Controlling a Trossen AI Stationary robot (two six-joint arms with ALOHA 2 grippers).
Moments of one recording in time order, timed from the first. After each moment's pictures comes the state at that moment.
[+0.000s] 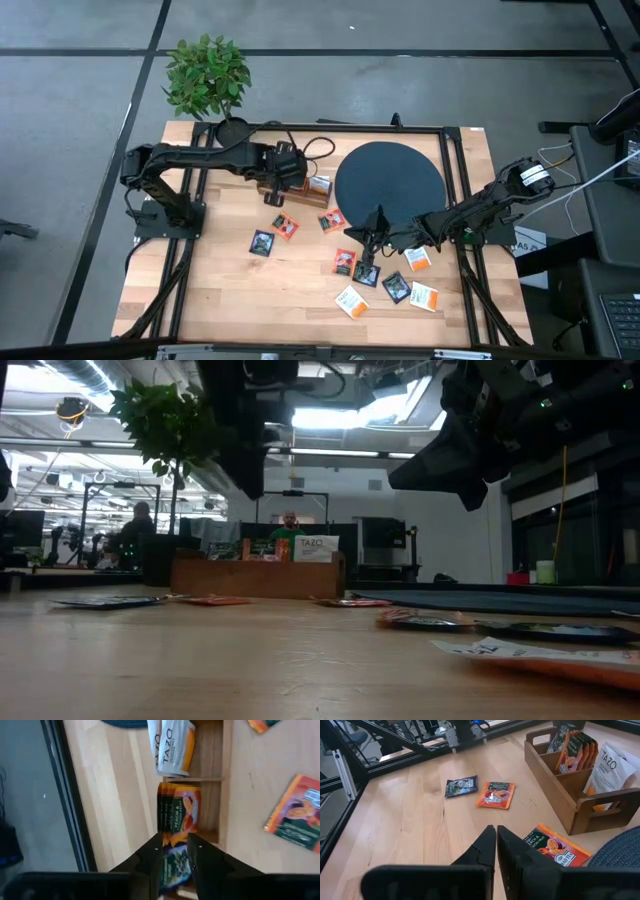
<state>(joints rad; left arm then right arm) 0.17 1.57 1.29 -0.90 -0.32 0.46 0.36 1.51 0.53 0.59 0.50 0.44</state>
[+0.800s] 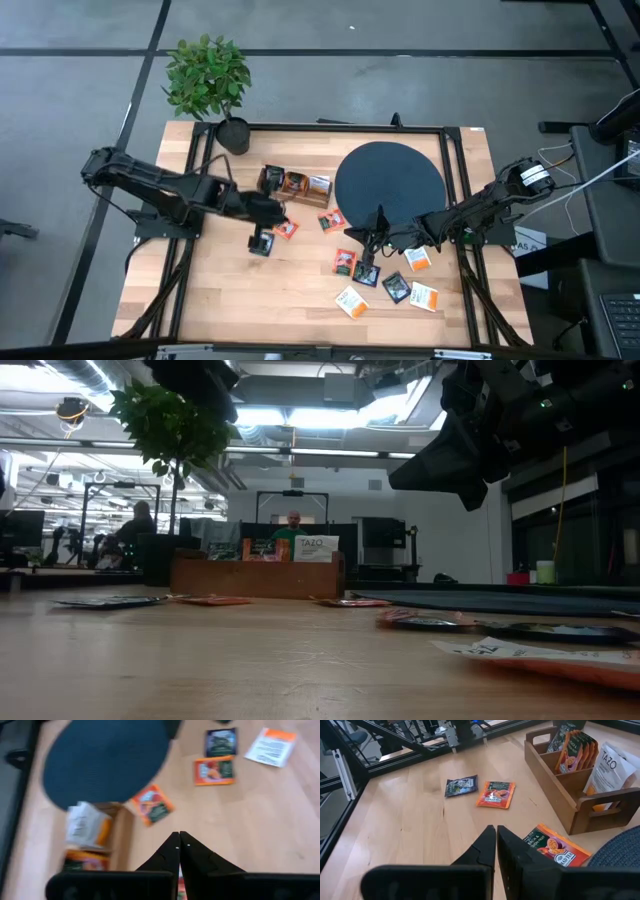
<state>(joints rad) -0.21 1.21 0.98 -0.56 -0.22 0.08 0.36 1.51 0.53 0.59 0.50 0.44</state>
